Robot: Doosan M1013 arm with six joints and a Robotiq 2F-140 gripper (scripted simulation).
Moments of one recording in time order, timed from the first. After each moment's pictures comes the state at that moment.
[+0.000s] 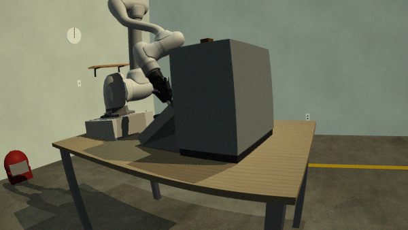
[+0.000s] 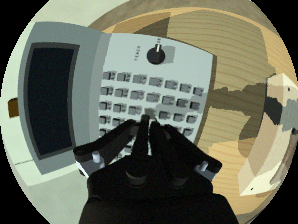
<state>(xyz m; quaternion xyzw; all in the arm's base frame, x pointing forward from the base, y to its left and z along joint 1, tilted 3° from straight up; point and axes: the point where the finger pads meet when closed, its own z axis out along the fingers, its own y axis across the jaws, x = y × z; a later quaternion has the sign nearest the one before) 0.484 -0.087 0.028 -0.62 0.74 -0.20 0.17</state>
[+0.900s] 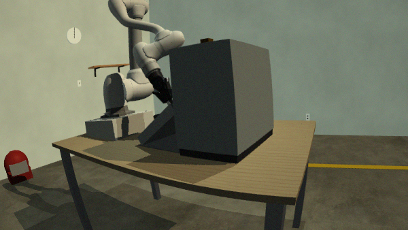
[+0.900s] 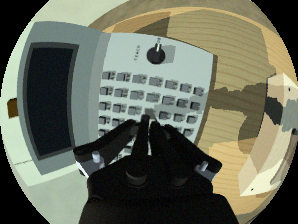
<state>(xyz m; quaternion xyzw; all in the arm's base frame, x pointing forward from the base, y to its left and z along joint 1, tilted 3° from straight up) 0.485 -0.087 0.026 -0.62 0.74 -0.20 0.17</state>
